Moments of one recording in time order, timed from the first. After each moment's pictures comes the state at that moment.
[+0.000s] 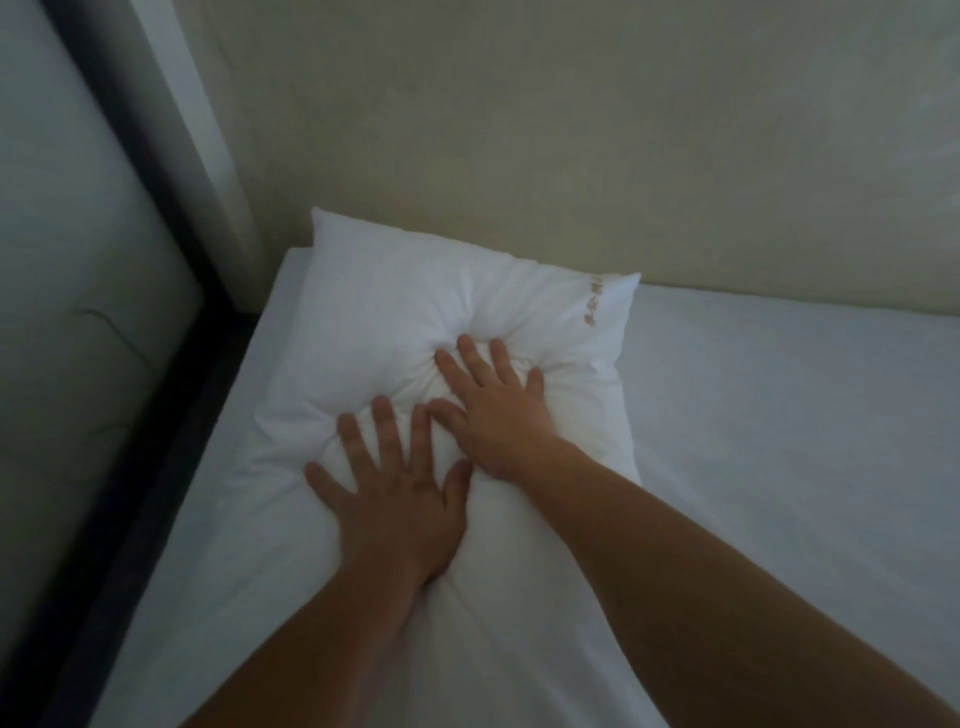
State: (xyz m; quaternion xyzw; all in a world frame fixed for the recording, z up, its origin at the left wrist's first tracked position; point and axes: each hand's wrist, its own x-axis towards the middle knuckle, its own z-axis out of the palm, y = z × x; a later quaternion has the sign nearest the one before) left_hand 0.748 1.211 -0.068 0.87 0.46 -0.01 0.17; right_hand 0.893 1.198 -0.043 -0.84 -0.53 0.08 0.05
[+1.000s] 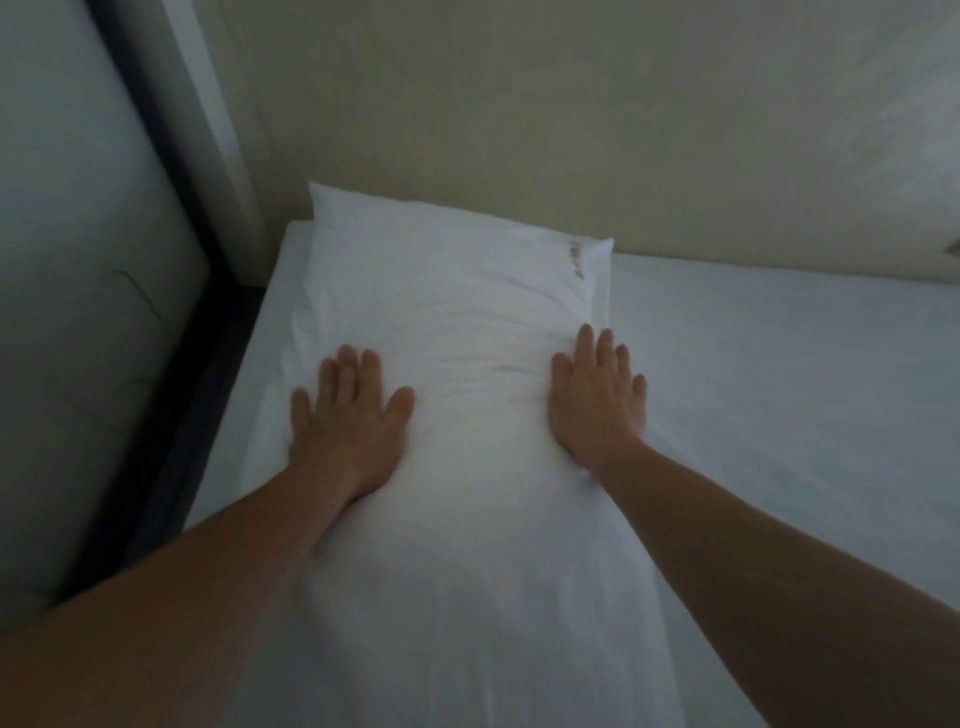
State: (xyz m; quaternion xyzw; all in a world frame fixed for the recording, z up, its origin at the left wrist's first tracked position) left_hand 0.693 1.254 -0.030 0.88 0.41 -0.05 0.22; right_hand 0.875 1.098 0.000 -0.97 -0.23 0.05 0.09
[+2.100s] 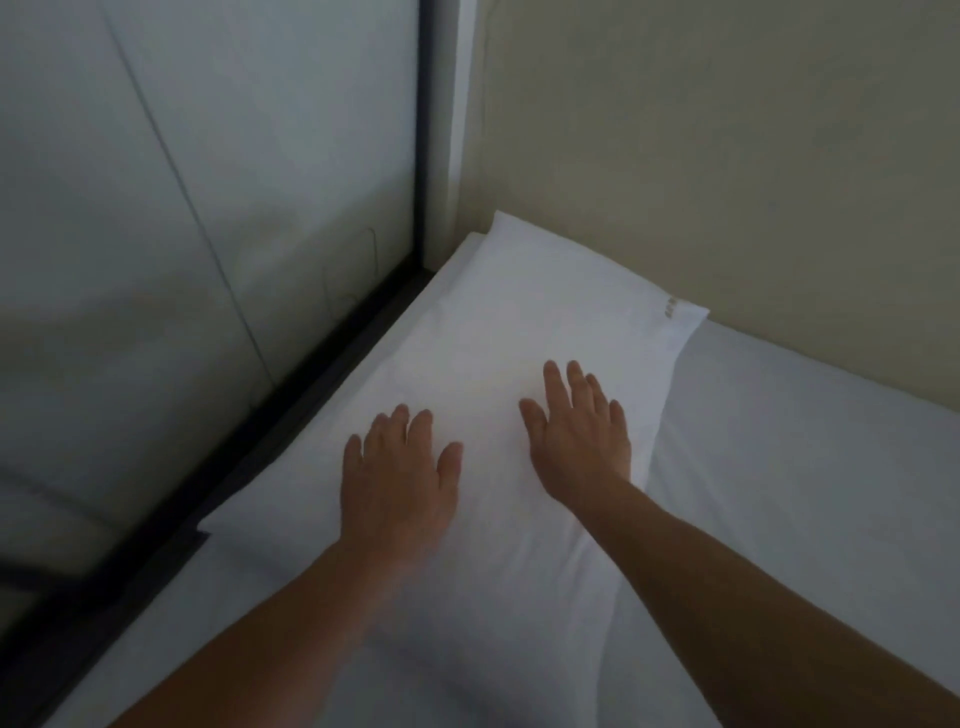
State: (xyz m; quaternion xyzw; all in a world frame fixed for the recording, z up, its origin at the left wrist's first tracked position) left_hand 0.571 1.041 0.062 0.80 0.57 0.10 0.14; right_hand 0.757 1.021 0.055 -0.84 -0.53 0.03 0.08
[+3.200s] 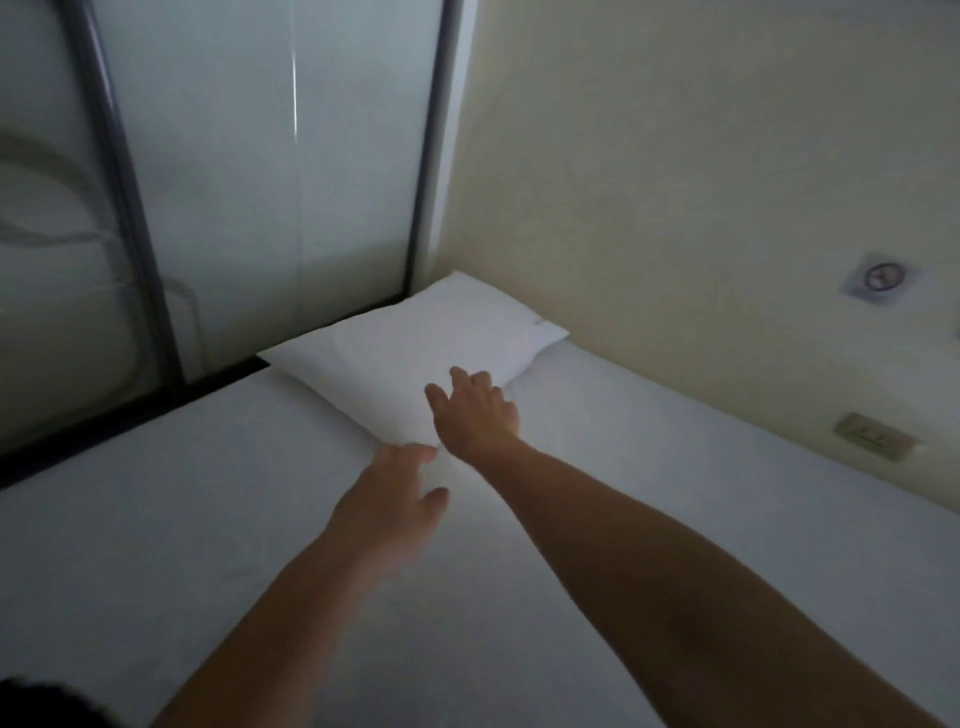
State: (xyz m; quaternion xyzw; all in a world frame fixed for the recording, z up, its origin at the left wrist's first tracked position) left_hand 0.562 0.546 0.185 0.74 0.54 0.24 0.31; right_hand 0.701 0.647 0.172 -0.77 -0.62 0.05 0.14
